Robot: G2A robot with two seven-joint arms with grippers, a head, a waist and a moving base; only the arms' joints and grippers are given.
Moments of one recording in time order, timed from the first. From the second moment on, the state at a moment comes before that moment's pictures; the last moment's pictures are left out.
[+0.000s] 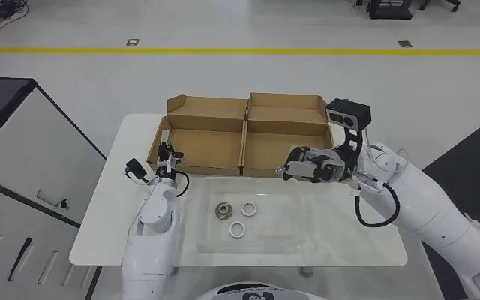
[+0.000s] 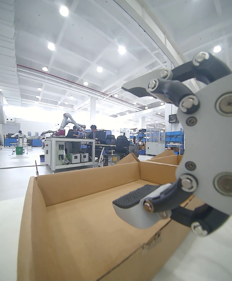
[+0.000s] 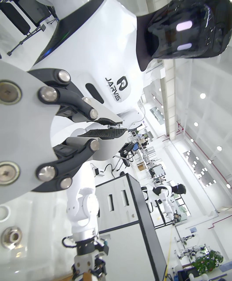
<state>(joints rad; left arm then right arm) 1.57 -1.57 -1.57 -1.57 0.00 0.00 0.00 -0.96 -0.75 0.76 -1.78 0.81 -1.01 0.81</state>
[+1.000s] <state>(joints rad) 1.57 -1.57 -1.57 -1.57 0.00 0.00 0.00 -0.98 -0.79 0.78 -1.84 0.97 -1.01 0.80</state>
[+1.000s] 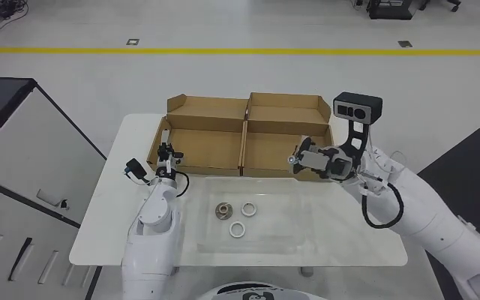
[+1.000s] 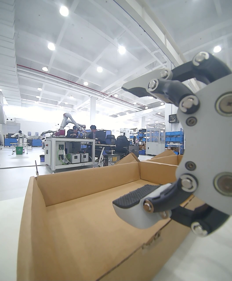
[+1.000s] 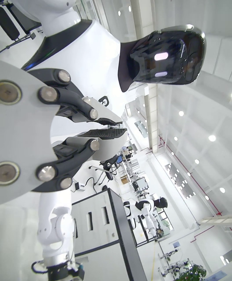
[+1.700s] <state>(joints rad) 1.57 -1.57 -1.57 -1.57 0.00 0.00 0.00 -0.90 -0.86 0.73 -1.90 1.00 -1.01 0.81</state>
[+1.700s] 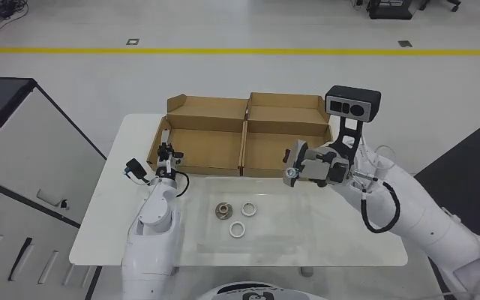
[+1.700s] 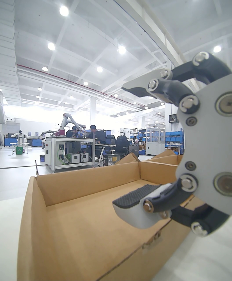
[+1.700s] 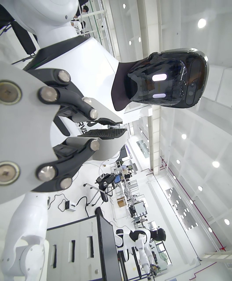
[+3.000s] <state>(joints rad) 1.57 -1.57 -1.57 -1.57 0.00 0.00 0.00 -1.04 -1.00 0.89 -1.91 1.14 -0.86 0.96</state>
